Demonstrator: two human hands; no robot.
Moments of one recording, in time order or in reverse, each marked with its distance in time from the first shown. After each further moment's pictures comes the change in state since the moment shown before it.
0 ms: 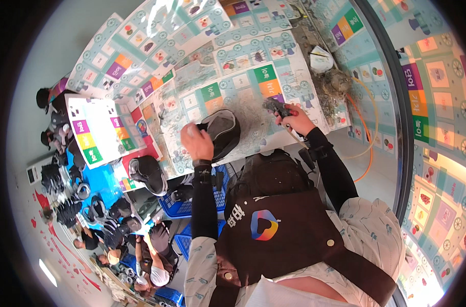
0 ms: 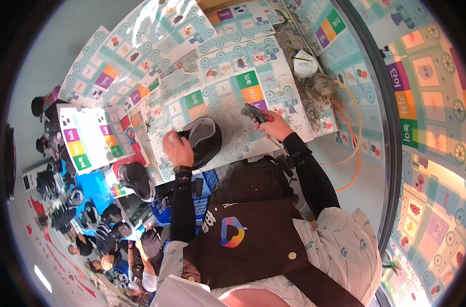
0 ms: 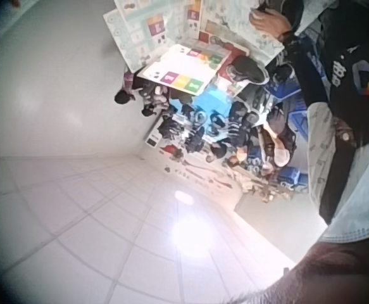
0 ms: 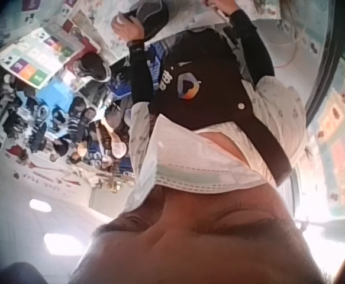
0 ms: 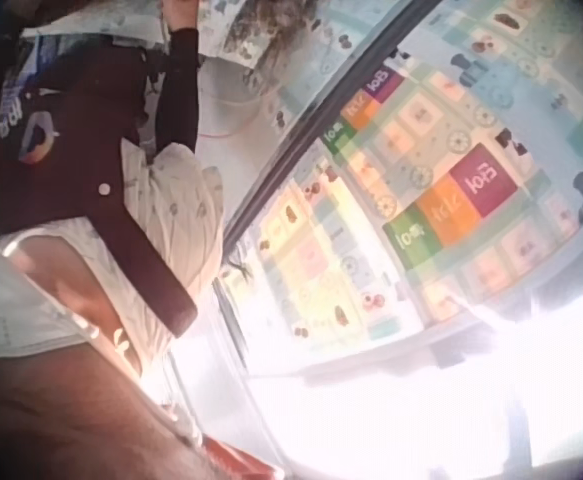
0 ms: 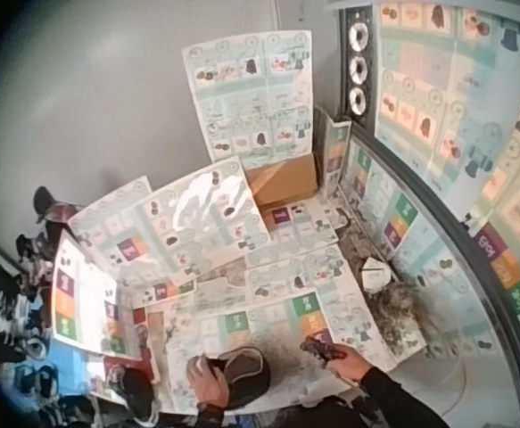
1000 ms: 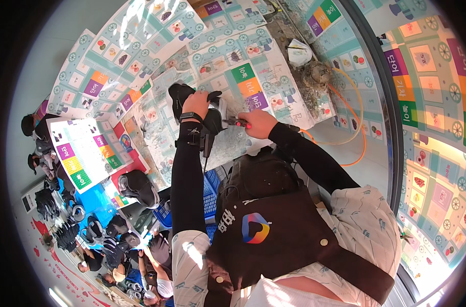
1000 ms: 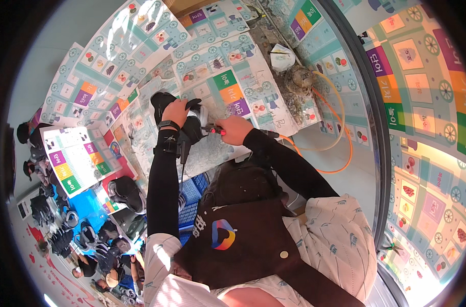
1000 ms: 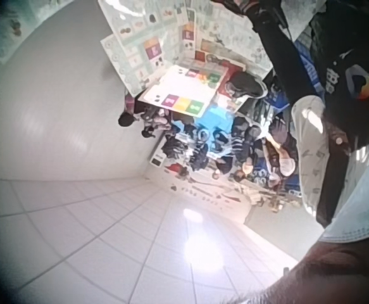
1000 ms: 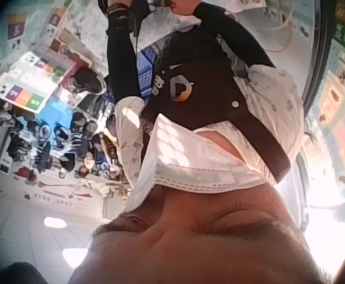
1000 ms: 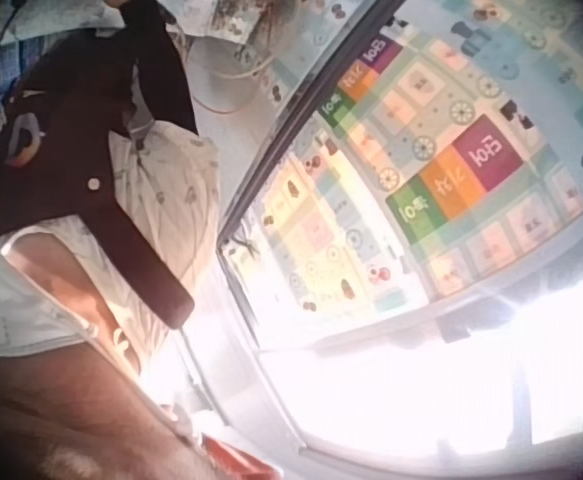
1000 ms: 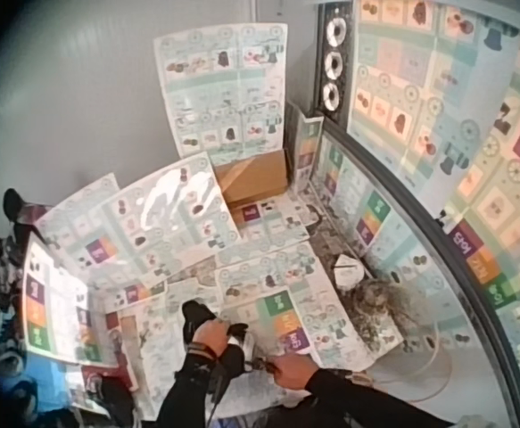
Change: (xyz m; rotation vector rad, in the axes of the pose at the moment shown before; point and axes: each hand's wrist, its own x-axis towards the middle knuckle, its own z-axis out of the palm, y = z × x) left_hand 0.132 0.054 0.081 0.014 -0.680 0.404; right_hand 0.023 -0.014 0.055 -0.881 -0.002 -0.363
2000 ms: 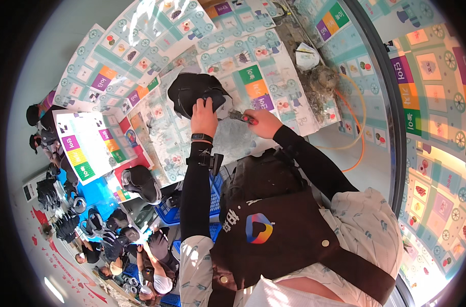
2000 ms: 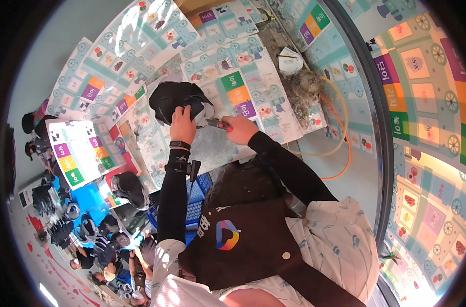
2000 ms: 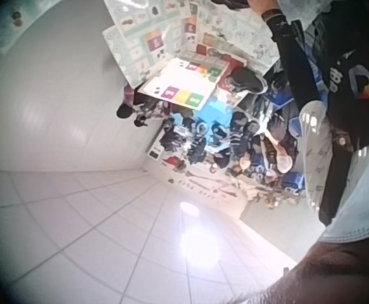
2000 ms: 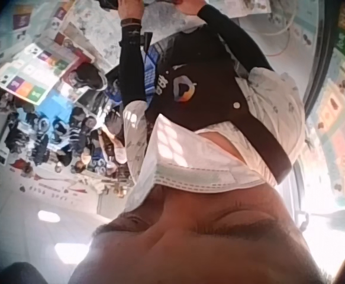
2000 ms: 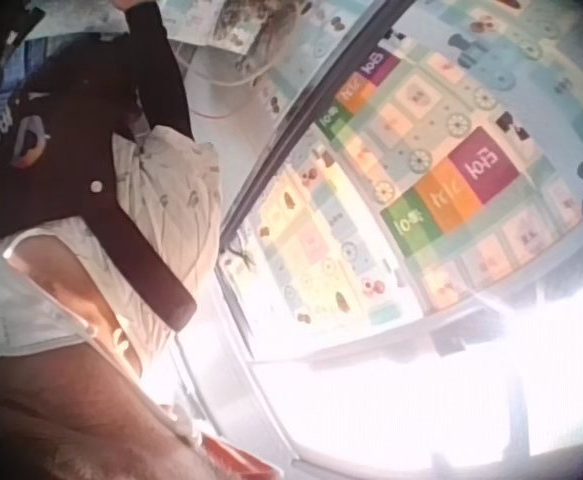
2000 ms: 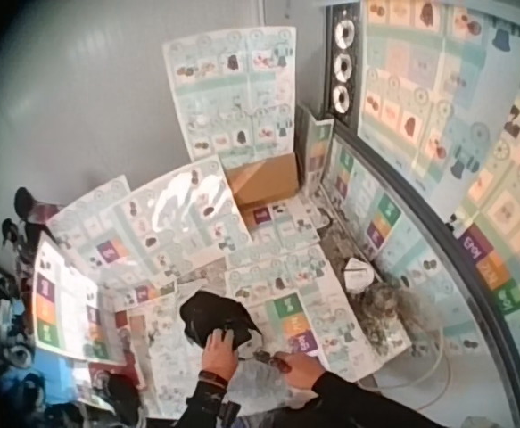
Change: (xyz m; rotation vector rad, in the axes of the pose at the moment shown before) left_hand -0.058 0.032 -0.001 -0.077 0.361 -0.129; right_hand 0.005 0.004 0.009 0.204 0.125 -0.029
